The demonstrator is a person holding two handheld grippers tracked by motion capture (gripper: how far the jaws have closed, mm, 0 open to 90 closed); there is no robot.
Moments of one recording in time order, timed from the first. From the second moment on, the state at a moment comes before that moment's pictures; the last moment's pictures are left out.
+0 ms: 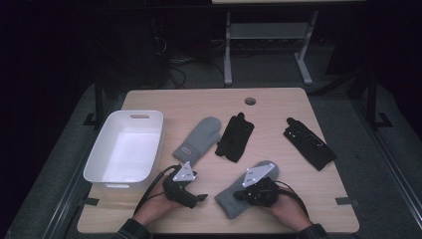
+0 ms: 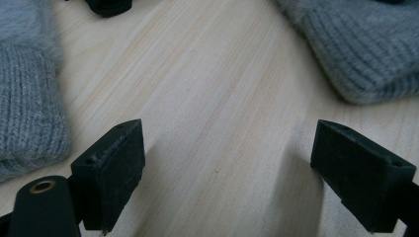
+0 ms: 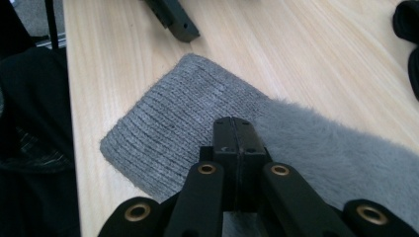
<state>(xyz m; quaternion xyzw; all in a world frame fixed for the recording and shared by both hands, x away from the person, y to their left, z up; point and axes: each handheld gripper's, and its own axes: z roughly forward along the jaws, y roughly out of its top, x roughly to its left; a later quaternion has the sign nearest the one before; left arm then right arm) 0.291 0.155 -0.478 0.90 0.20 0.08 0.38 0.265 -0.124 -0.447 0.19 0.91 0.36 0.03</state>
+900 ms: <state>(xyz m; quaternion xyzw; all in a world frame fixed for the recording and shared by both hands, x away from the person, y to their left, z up) 0.290 0.155 -0.478 0.89 0.21 0.08 0.39 0.279 -0.232 -0.436 0.33 0.85 0.39 0.12</state>
